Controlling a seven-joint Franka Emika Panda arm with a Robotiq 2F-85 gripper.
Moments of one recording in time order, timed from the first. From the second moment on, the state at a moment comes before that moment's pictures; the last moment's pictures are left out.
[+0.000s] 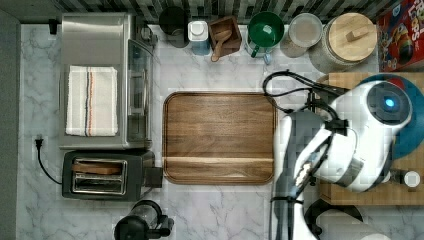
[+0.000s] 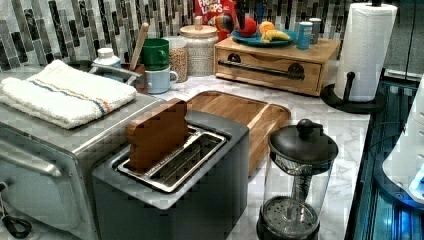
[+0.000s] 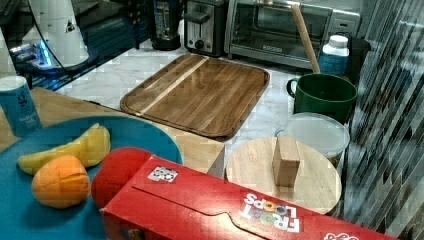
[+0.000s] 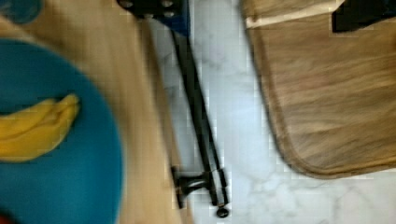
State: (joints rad) arm -0.24 0.09 -0.17 -1.98 -0.04 0.42 -0.98
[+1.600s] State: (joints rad) arm -0.27 0.14 -0.14 -2.17 -0.05 0.82 -1.04
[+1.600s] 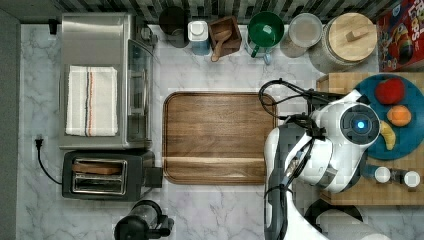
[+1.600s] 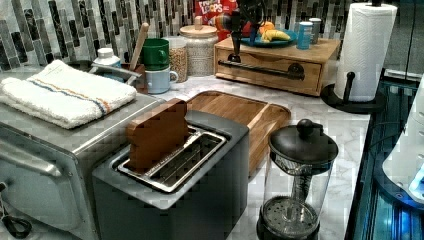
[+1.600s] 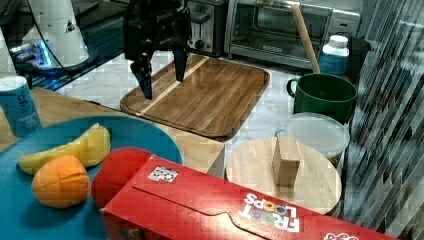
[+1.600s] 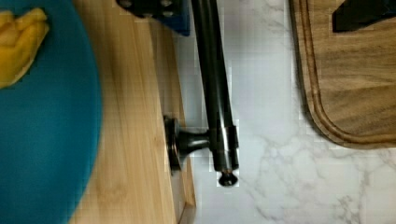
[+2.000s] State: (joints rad) arm -0.29 0.16 -0.15 -2.23 -0.05 0.94 -1.03
